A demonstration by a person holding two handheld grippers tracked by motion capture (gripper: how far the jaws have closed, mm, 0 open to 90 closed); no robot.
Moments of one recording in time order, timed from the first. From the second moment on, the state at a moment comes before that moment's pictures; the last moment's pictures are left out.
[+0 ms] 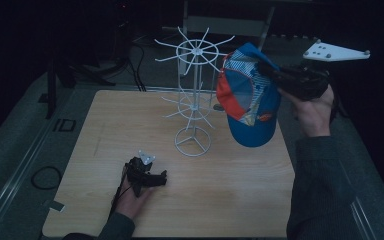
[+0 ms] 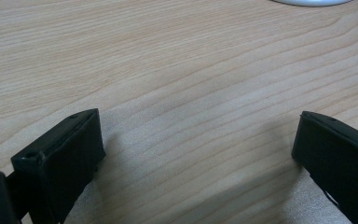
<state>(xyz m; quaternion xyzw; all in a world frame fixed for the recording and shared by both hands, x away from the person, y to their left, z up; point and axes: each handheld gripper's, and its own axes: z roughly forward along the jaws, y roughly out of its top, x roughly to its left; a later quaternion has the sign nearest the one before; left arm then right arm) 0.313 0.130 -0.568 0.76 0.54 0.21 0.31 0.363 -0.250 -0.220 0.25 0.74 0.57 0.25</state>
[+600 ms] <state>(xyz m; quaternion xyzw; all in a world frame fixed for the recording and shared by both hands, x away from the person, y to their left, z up) 0.313 0.130 -0.567 0.76 0.54 0.21 0.30 0.382 -0.231 -0.259 0.27 0.79 0.51 0.22</state>
